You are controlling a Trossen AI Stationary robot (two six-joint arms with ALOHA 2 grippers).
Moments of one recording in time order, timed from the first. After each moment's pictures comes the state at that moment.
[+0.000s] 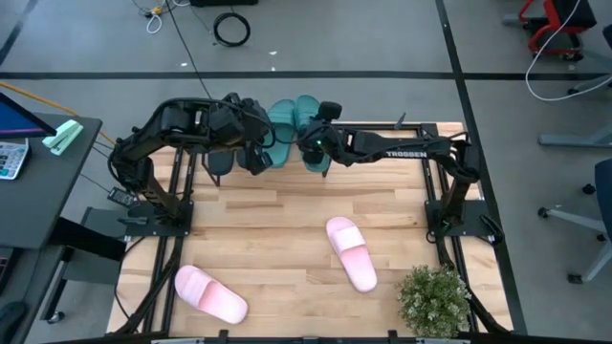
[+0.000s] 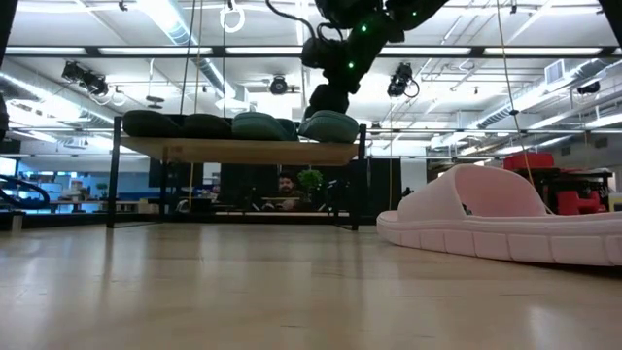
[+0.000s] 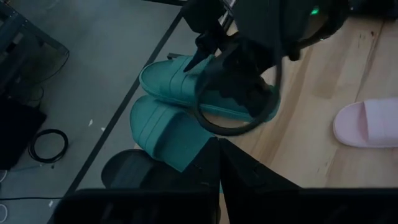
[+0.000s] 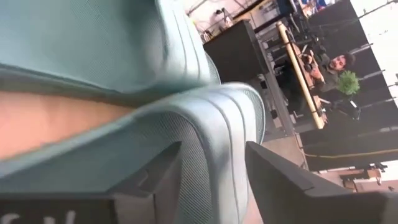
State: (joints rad) left arm 0.05 1.70 2.35 -1.53 -0.53 -0.17; right arm -0.26 1.82 1.47 -0.23 0.70 -0.52
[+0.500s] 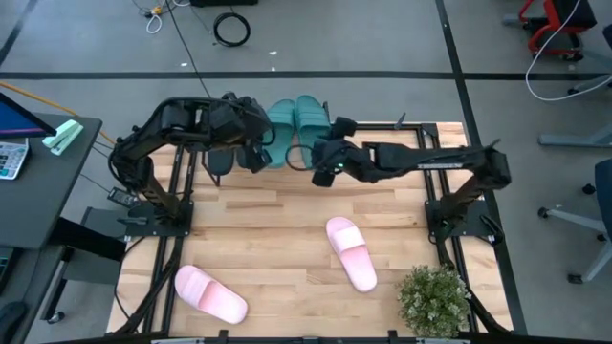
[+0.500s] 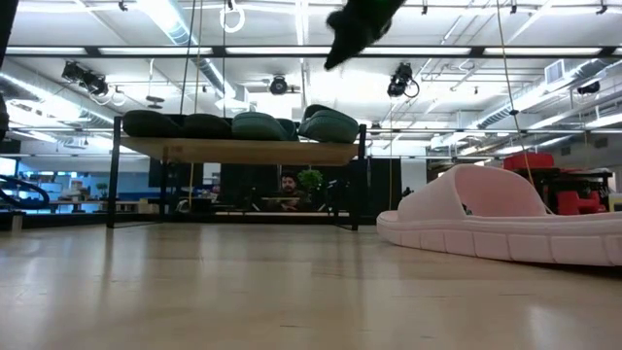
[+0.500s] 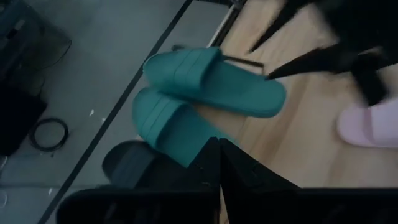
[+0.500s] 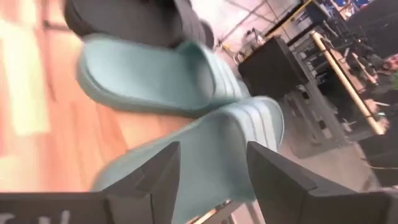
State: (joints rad) left arm 0.07 1.70 2.35 -1.56 -0.53 -0.21; right arm -0.07 1.62 1.47 -0.49 0.67 -0.22
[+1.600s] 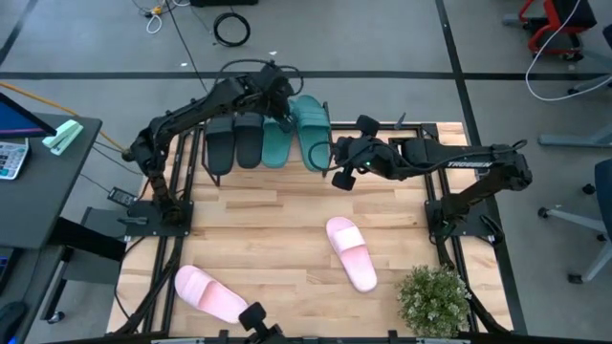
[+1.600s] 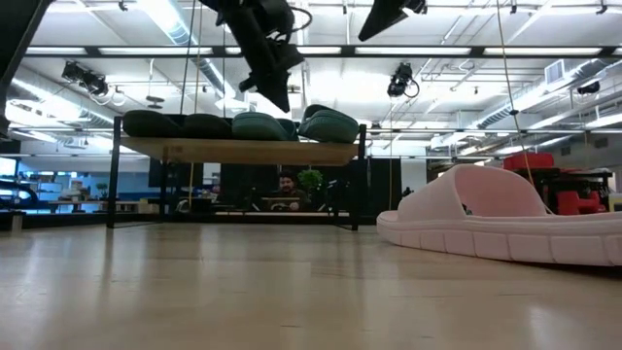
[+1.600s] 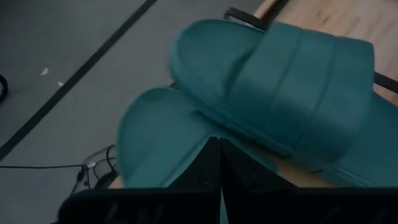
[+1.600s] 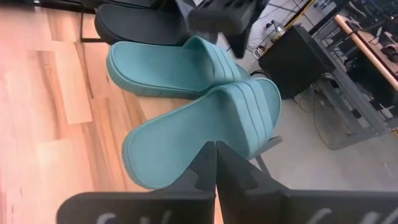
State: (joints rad) left arm 0.60 1.80 1.79 -0.86 -0.12 -0.01; right arm -0.03 1.45 1.47 -0.71 0.60 -0.07
